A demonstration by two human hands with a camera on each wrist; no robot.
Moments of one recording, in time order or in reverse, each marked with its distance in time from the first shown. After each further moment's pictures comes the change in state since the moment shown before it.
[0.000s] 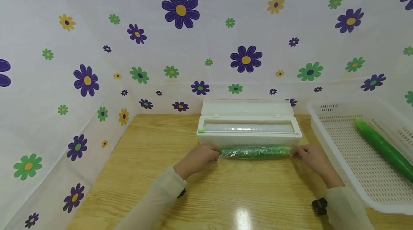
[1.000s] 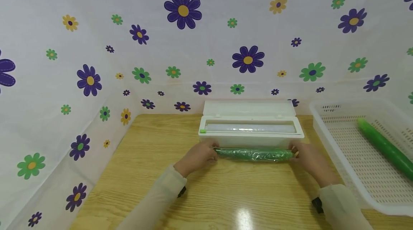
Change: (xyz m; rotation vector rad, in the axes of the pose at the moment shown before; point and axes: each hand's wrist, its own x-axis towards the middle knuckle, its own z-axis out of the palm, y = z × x) left_hand -0.006 -0.011 0.006 -0.014 0.024 -0.065; right_hand 0.004 -0.020 0.008 -0.289 0.006 -0.101
